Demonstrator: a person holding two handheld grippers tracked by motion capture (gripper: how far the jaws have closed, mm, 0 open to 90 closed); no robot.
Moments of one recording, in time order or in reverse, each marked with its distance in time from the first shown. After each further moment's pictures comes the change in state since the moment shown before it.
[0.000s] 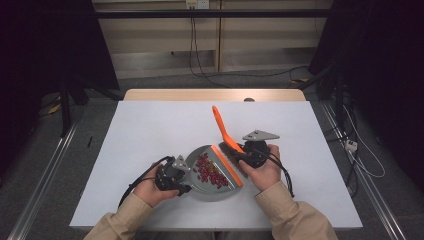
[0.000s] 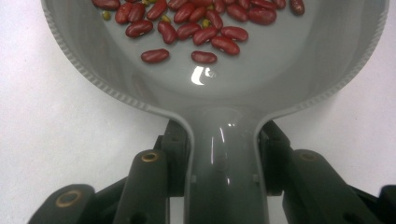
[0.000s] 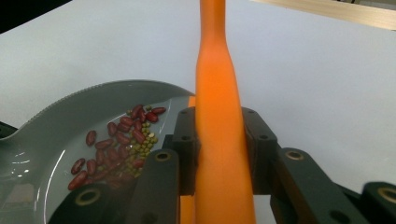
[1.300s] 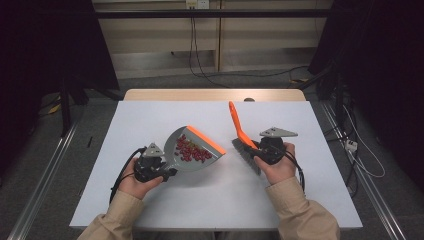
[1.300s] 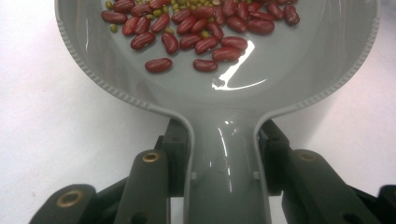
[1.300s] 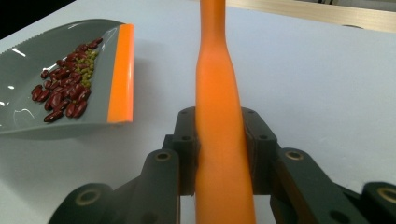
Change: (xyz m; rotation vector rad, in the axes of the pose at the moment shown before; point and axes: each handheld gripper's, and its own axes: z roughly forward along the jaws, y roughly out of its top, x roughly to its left) left arm 0.035 -0.029 -0.032 -0.243 0.133 -0.253; right arm -0.036 -0.005 -0.018 -0.023 -0.030 0.054
